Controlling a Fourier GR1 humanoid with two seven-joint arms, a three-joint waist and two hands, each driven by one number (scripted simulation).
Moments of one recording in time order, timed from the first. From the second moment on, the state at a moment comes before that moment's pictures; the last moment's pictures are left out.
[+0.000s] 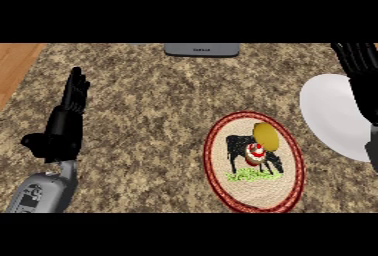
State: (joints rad) left arm -0.21 0.29 -0.14 -1.56 0.07 0.36 -0.02; right arm -0.42 -0.56 0.04 -1.40 -0.36 0.02 -0.17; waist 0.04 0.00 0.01
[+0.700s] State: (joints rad) left arm -0.08 0.22 -0.23 -1.40 0.22 0.17 0.17; right arm -0.59 -0.51 0.05 -0.88 -0.36 0.23 -0.29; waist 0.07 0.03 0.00
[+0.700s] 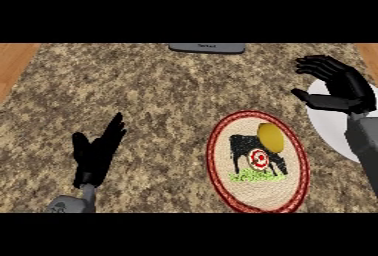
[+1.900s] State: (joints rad) left arm -0.01 0.20 -0.19 -1.39 0.22 0.14 0.17; right arm -0.81 -0.59 0.34 -0.72 0.09 0.64 -0.38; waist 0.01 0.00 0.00
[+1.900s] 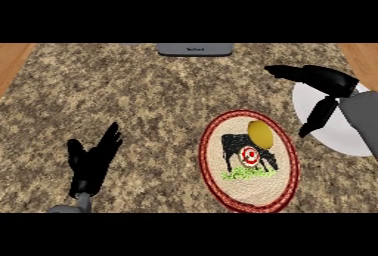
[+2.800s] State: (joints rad) left arm 0.00 0.16 -0.15 -1.41 0.17 0.12 0.19; right arm -0.58 -0.44 0.30 -1.08 0.22 0.69 -0.09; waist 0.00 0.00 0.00
